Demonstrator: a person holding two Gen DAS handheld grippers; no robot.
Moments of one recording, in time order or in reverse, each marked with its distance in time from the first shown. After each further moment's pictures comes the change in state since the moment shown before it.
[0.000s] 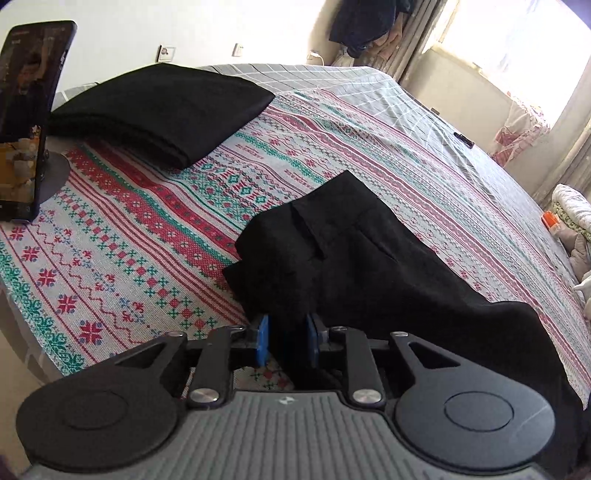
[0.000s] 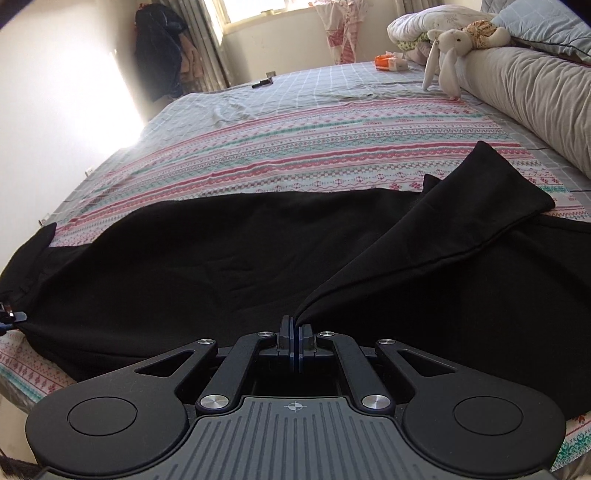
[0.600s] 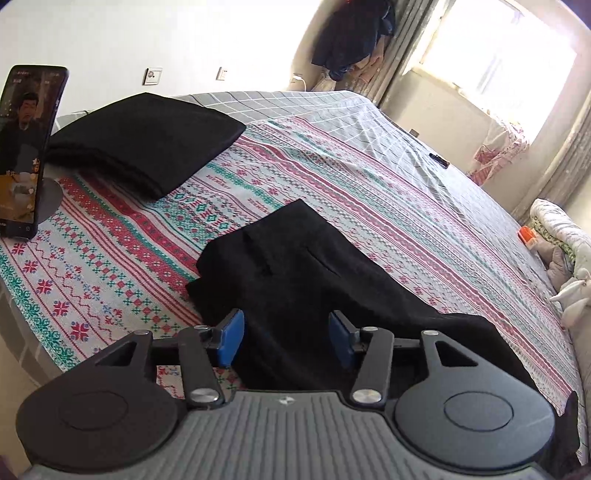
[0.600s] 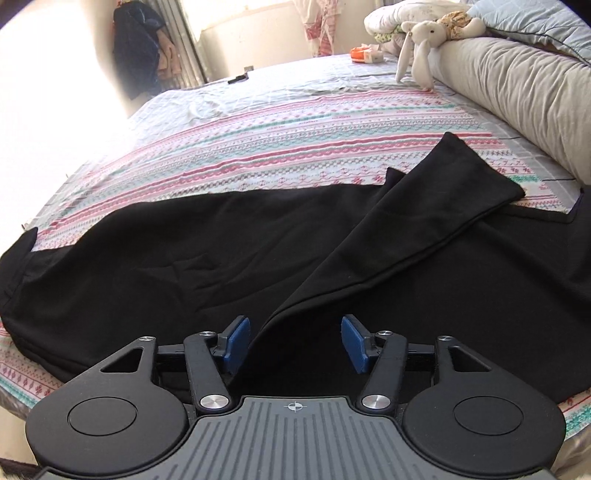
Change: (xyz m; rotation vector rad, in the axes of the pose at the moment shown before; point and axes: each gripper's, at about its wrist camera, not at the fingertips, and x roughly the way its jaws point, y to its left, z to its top) left arm -0.031 -0.032 -0.001 0.020 -0.047 -0.093; right arm -0.016 -0.025 0.008 0.036 0.006 -0.061
